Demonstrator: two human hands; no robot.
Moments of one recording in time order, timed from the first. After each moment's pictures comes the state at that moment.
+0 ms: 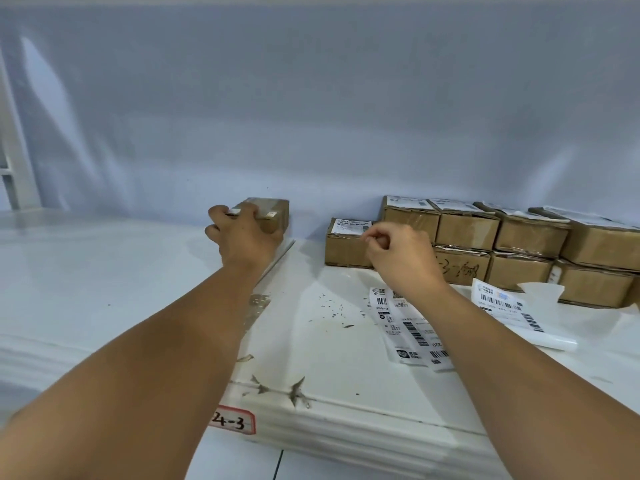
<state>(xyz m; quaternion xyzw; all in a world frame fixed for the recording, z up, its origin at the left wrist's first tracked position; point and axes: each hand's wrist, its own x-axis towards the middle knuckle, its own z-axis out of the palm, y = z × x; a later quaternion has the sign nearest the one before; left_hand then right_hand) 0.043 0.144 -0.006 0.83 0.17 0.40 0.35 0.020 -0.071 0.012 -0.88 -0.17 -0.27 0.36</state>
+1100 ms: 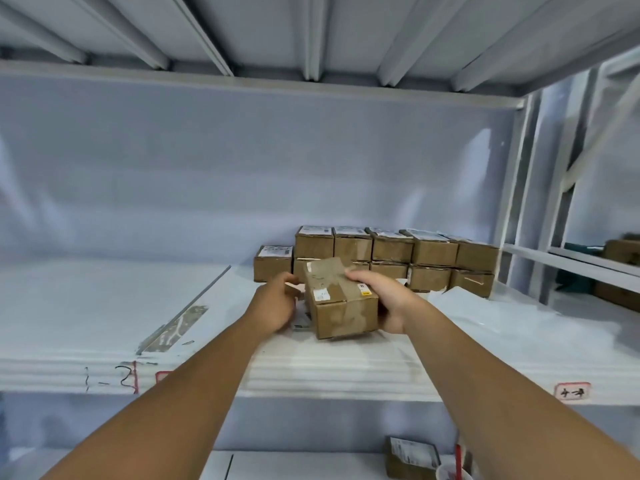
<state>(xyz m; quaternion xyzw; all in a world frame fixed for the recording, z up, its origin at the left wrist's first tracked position) -0.071 0.007 -0.011 0.86 -0.08 0.13 0.48 -0.083 -0.186 0.020 -0.67 -0.02 0.11 0.73</state>
